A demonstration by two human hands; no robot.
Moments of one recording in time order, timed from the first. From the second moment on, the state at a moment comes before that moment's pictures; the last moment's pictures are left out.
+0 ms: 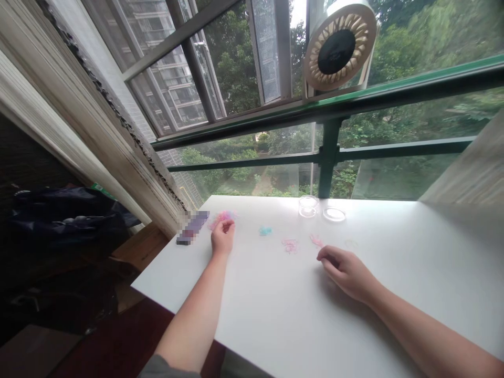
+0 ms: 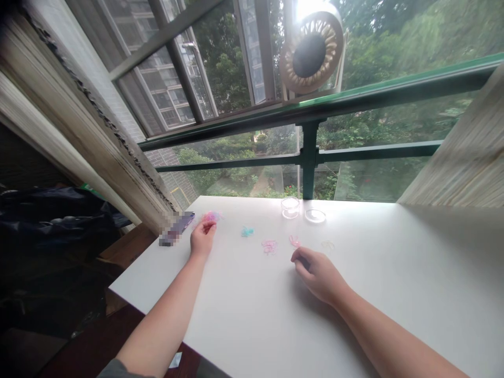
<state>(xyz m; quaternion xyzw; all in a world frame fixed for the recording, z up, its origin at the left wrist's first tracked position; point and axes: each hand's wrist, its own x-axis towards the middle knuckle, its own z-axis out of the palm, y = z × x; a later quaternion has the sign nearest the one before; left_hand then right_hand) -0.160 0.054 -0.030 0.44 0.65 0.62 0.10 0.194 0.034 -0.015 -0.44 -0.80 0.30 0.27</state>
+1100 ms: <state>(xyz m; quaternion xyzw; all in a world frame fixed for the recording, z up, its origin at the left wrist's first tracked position) 0.014 0.036 -0.004 0.80 0.33 0.43 0.24 0.189 0.033 -0.013 -0.39 -0.76 0.37 0.36</state>
